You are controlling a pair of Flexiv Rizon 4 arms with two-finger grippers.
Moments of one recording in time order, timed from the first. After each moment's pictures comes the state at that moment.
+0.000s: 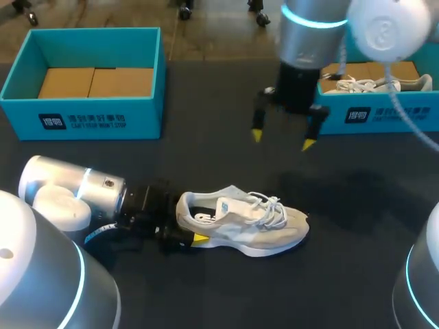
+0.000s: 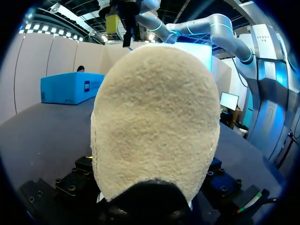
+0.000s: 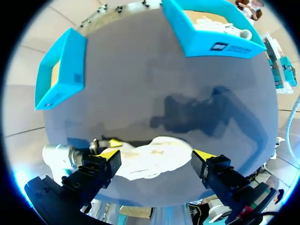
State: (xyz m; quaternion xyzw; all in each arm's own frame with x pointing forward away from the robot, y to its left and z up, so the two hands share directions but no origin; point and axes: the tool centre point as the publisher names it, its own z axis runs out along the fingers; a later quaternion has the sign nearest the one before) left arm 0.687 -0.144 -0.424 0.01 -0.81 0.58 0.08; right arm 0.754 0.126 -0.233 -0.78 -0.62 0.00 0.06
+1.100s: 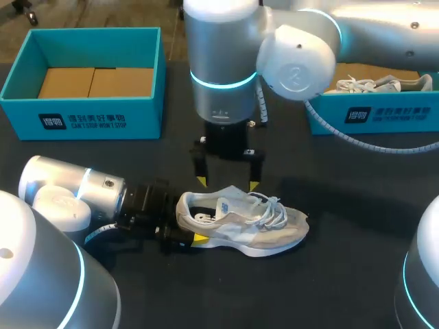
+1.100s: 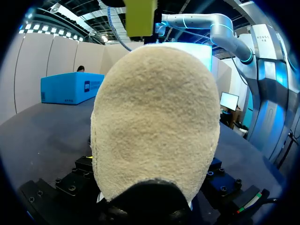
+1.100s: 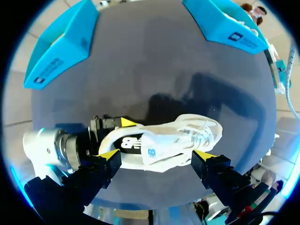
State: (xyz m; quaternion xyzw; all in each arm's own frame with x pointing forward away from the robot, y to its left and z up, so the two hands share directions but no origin) left arm 0.687 -0.143 -0.424 0.01 -0.81 0.58 0.08; right arm 0.701 0.216 -0.285 -0.77 -0.63 0.05 0.02
